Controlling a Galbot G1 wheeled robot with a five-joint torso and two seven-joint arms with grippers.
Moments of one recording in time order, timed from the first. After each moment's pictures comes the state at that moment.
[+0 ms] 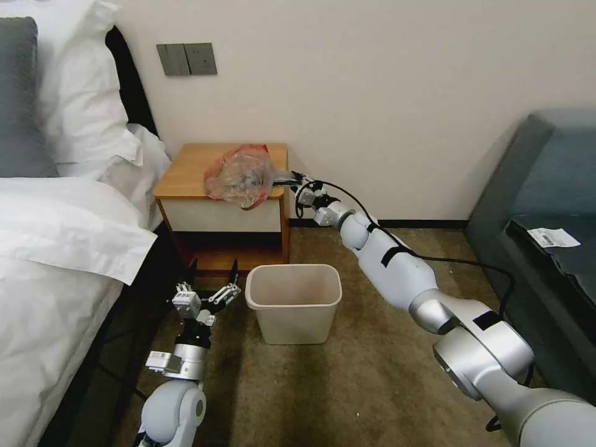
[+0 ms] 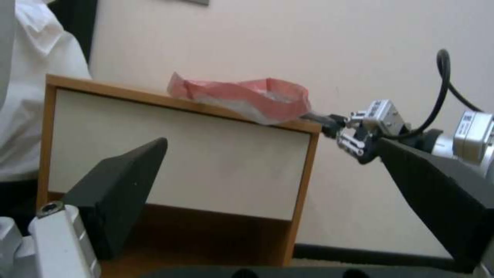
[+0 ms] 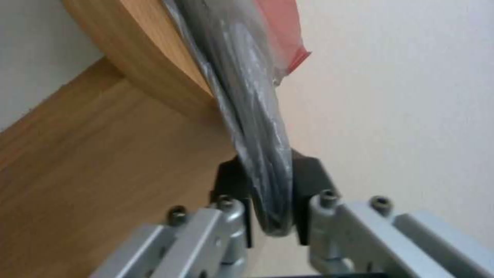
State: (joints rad) left arm 1.47 -1.42 -0.53 -1.85 -0.38 -0.38 0.17; right arm -0.22 1.47 -0.15 0.66 -0.54 0.40 0.04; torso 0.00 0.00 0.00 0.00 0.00
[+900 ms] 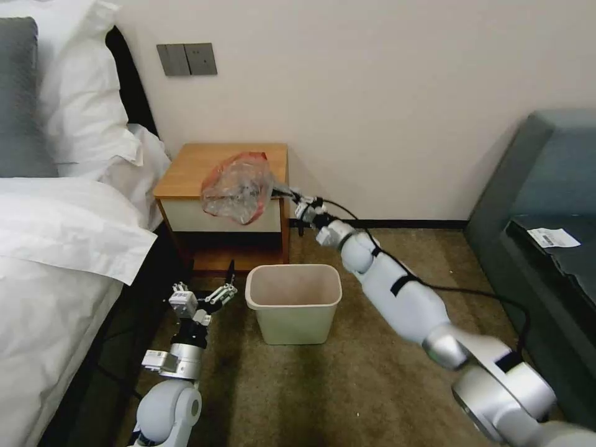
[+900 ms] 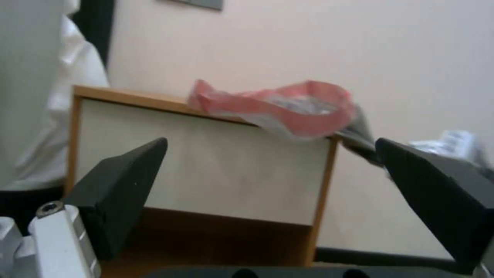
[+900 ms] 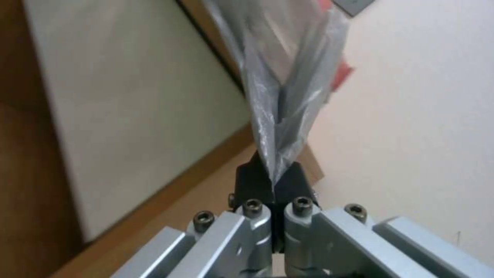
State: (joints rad) left arm 1.46 -1.37 -0.56 -1.86 -0.41 -0.38 0.14; right arm -0.48 1.34 -0.16 1.03 -0.46 0.36 0.05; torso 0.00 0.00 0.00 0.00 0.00
